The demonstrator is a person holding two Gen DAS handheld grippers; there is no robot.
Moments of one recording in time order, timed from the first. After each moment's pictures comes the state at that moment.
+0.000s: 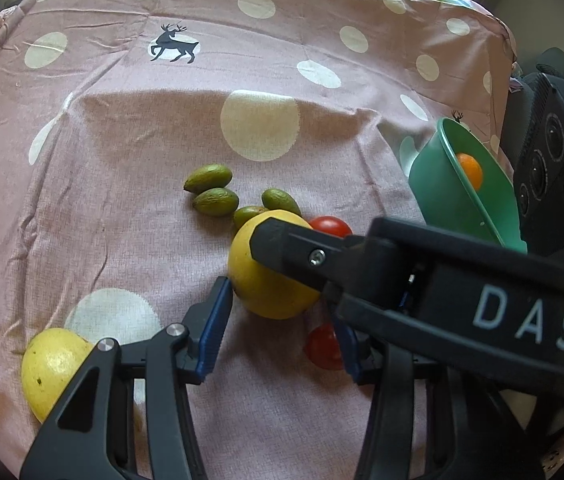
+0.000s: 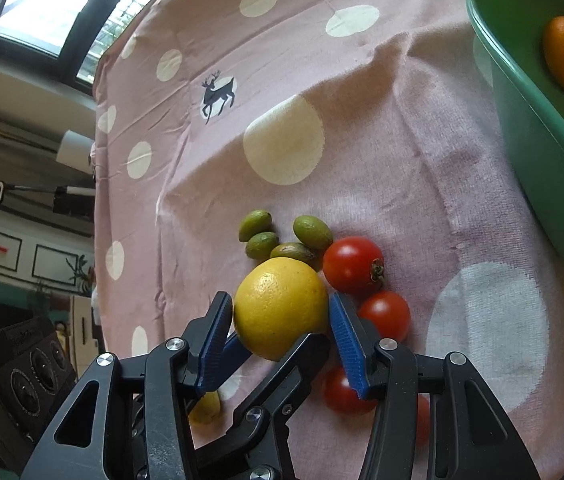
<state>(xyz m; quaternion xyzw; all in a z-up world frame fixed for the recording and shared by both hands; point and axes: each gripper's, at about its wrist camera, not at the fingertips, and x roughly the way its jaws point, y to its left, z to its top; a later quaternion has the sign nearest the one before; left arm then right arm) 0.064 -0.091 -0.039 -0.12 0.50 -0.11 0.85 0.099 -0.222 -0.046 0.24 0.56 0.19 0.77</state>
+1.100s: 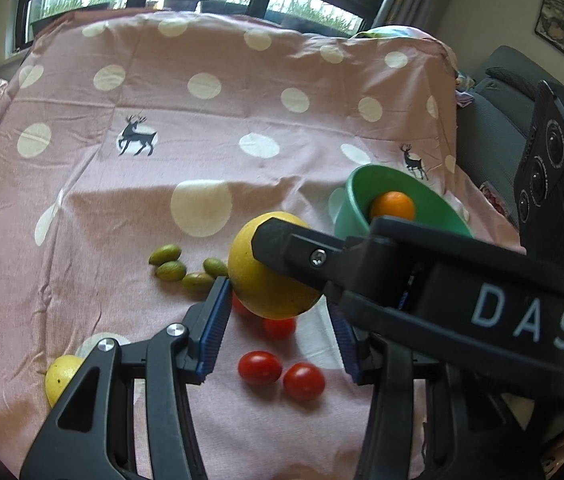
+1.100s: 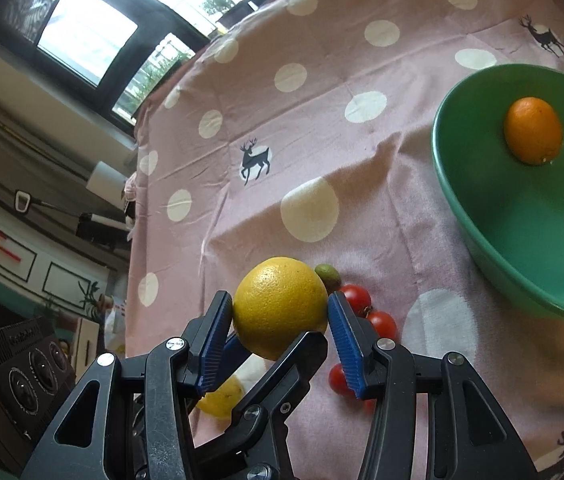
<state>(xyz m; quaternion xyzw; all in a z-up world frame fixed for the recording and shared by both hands) 0.035 -0.125 0.026 -0.09 0.40 -0.15 0.90 0.063 -0.256 0.024 0.25 0.46 0.20 0.83</state>
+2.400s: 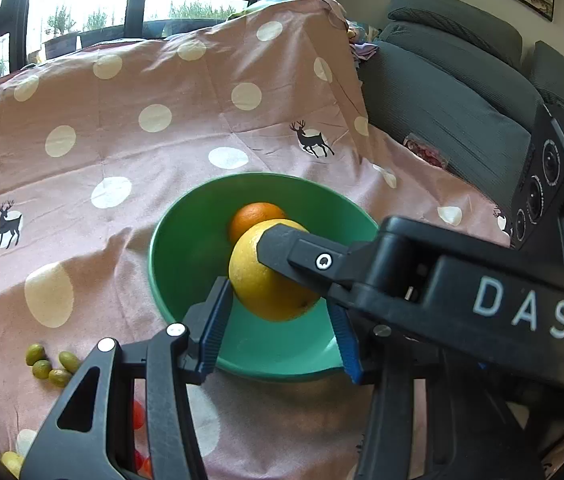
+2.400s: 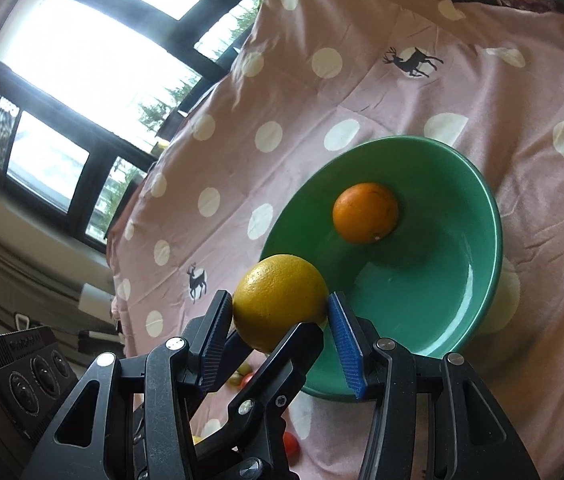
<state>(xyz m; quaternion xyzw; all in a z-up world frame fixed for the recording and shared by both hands) 0.075 -0.261 0.034 0.01 0.38 -0.29 0.88 0.049 -0.401 0.027 0.38 0.36 0.07 0.85</state>
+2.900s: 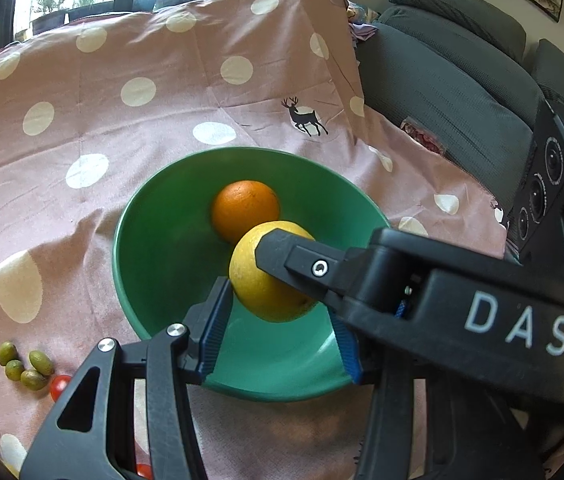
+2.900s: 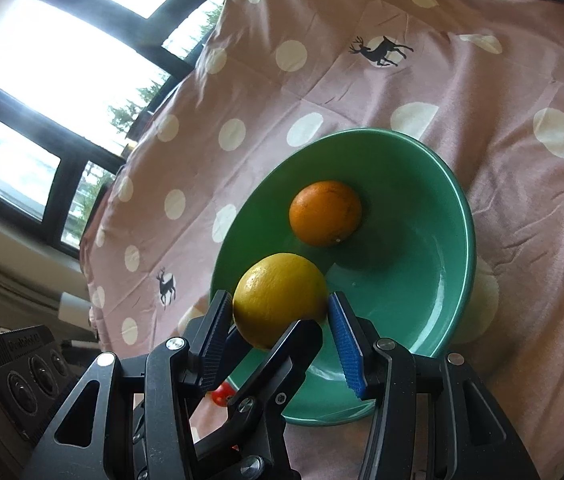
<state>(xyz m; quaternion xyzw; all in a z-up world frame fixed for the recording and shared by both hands) 0.091 -0.273 0.015 0.00 0.41 -0.30 0.86 0.061 -0.411 0.012 0.37 0.40 0.03 0.84</state>
